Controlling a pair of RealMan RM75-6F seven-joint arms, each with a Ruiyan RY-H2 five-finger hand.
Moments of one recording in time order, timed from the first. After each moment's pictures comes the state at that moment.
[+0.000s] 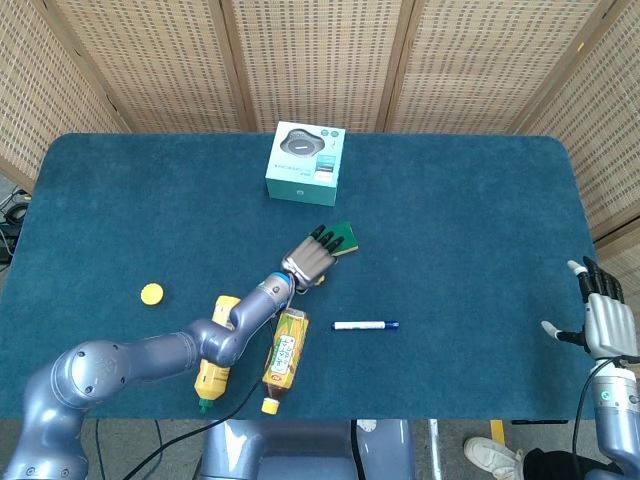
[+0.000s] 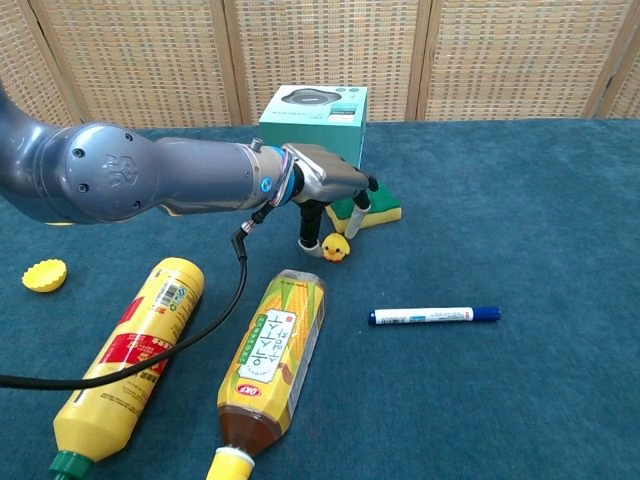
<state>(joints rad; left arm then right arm) -1.37 -1.81 -0.08 -1.02 0.72 0.56 0.66 0.20 -1.27 0.19 -1.36 -1.20 1.25 0.11</state>
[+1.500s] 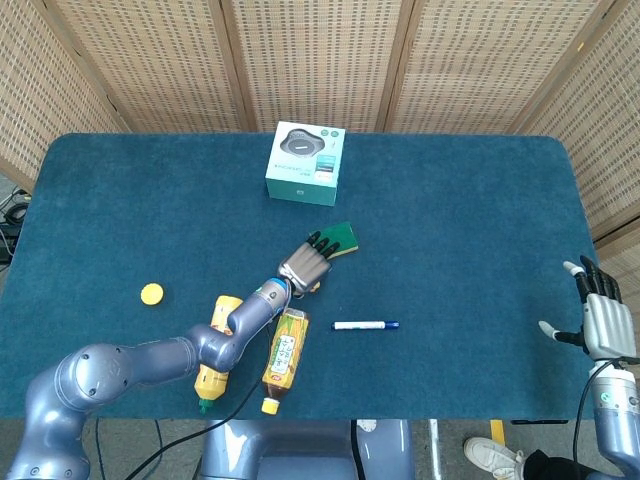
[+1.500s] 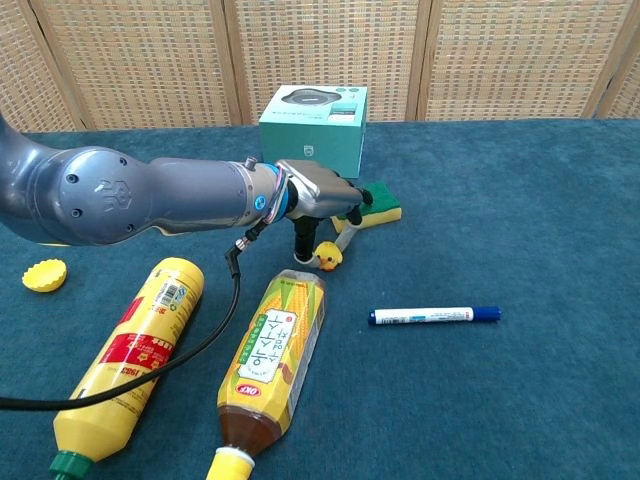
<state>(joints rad) -1.35 -1.83 -0.05 -1.02 0.72 0.58 0.65 0.19 -1.26 0.20 -1.38 -1.22 1.26 0.12</state>
